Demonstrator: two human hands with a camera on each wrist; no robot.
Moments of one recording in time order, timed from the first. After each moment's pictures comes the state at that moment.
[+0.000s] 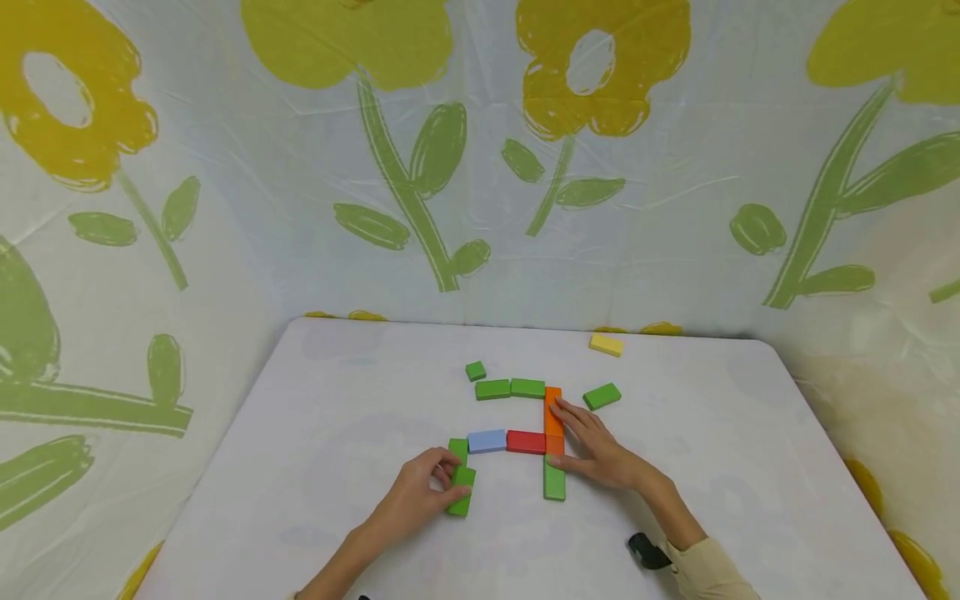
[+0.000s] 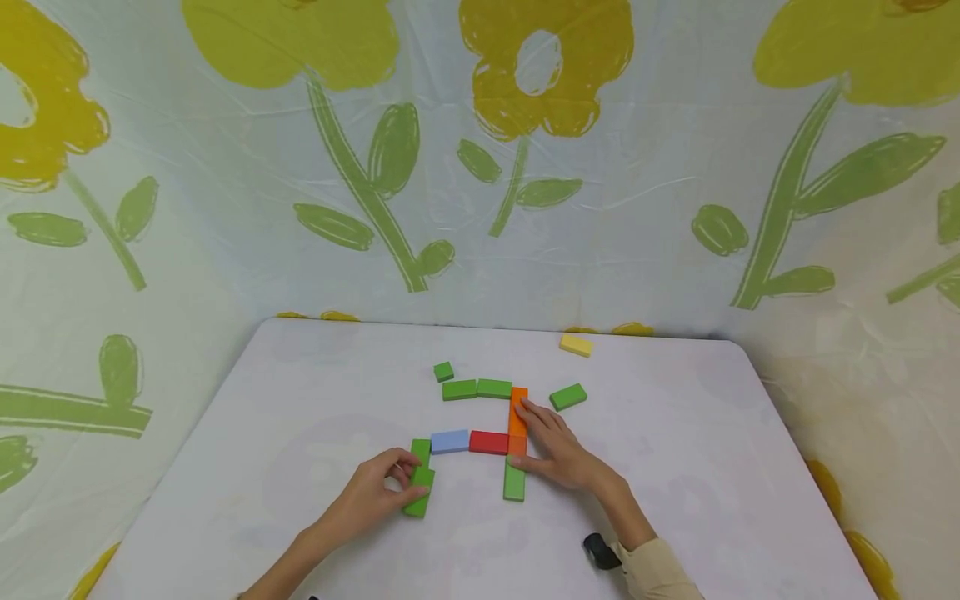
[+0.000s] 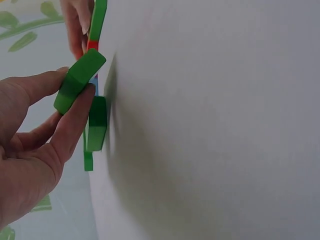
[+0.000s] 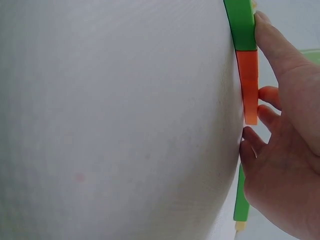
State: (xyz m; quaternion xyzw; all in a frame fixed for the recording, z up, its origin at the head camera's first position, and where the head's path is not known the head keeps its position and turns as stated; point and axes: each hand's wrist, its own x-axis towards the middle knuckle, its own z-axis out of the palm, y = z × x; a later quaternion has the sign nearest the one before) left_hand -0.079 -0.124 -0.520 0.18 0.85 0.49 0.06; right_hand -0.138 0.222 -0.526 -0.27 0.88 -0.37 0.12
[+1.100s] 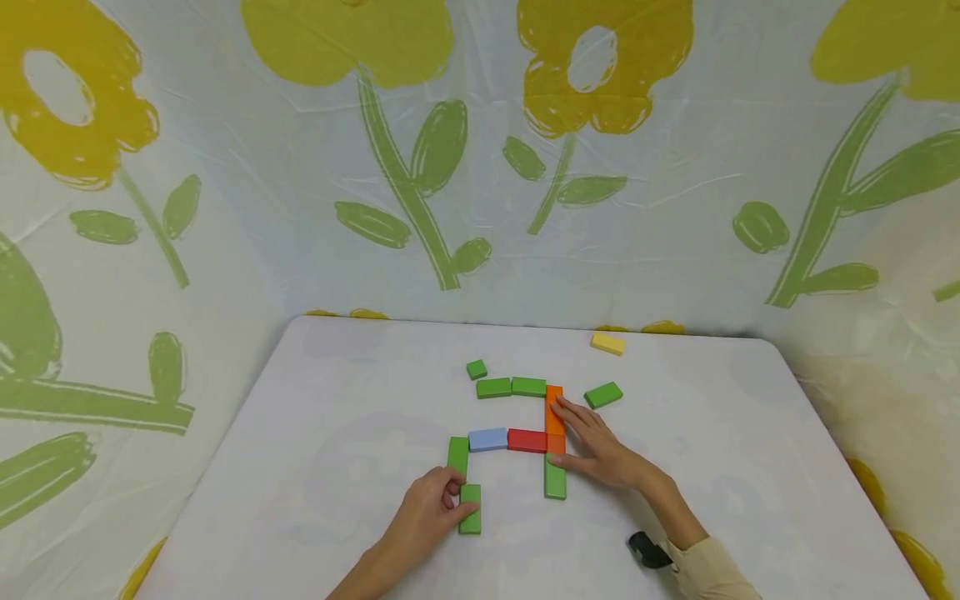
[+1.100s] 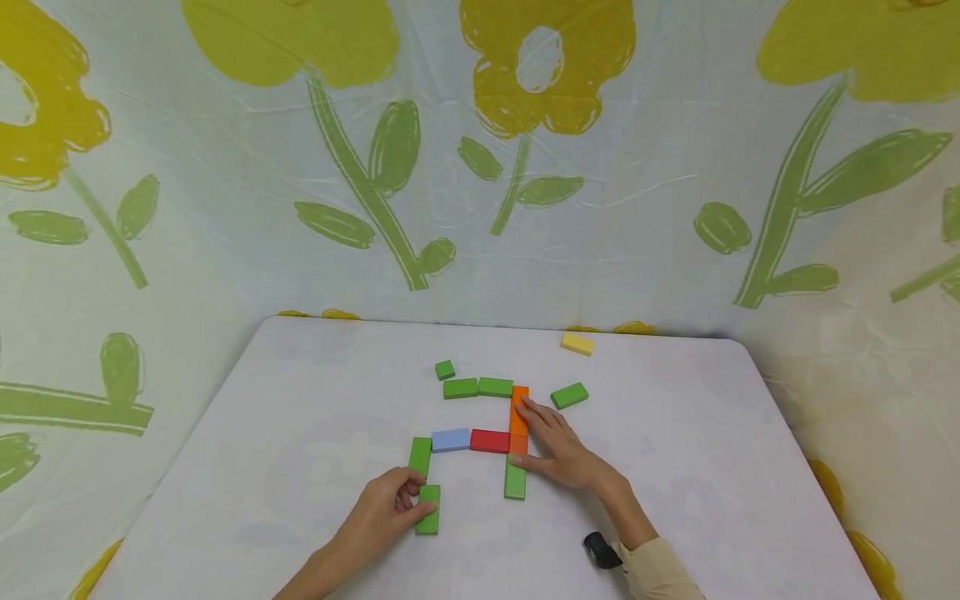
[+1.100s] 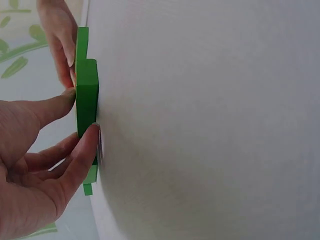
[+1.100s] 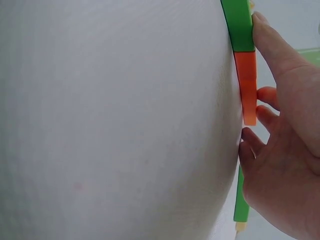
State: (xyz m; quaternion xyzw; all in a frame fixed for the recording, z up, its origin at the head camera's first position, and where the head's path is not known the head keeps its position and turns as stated) left_hand -0.052 -0.105 -0.521 0.16 0.89 0.43 0.02; right_hand -0.138 0.222 -0.526 -0.27 0.88 -0.37 0.11
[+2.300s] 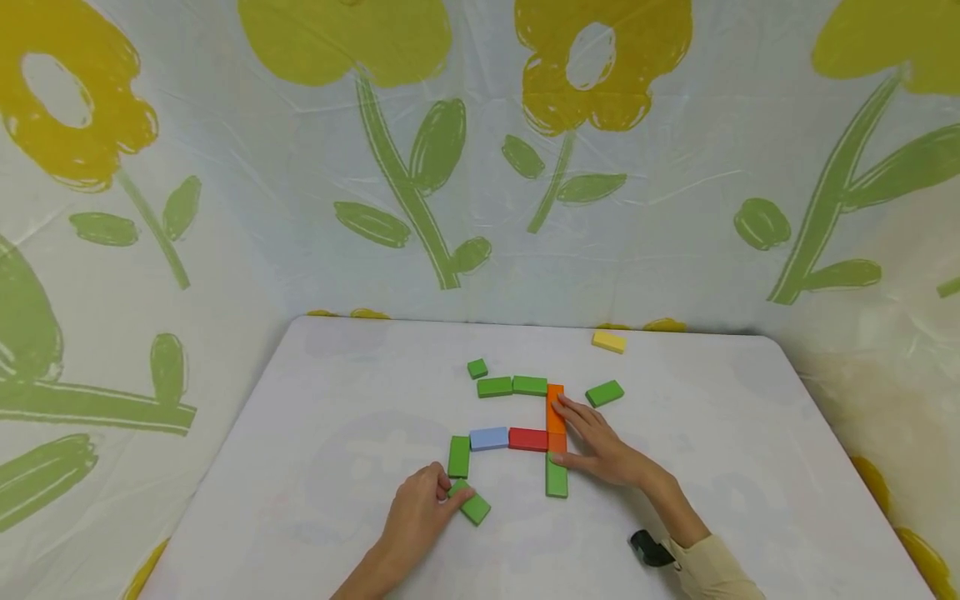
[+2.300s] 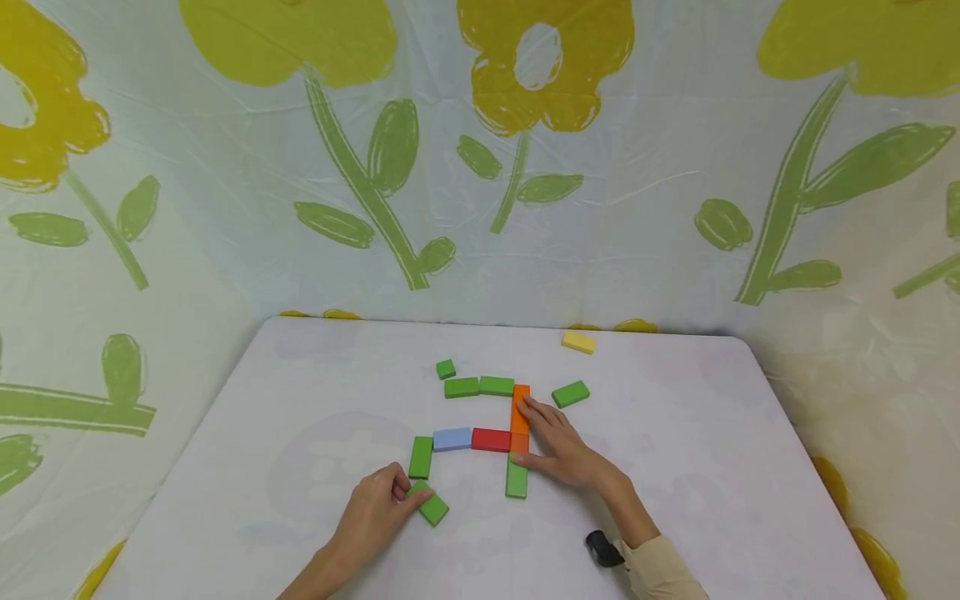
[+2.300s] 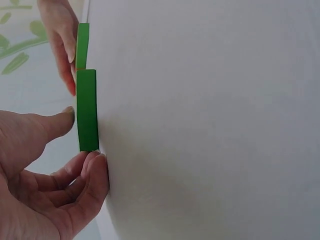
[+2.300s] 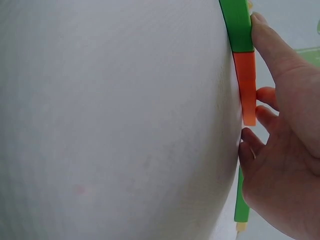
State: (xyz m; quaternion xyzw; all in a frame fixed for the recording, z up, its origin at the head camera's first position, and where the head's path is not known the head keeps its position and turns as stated) left_hand -0.053 -0.105 -0.519 0.06 0.93 0.35 0.00; right_hand -0.139 0.223 -0.530 -0.27 0.88 -0.38 0.11
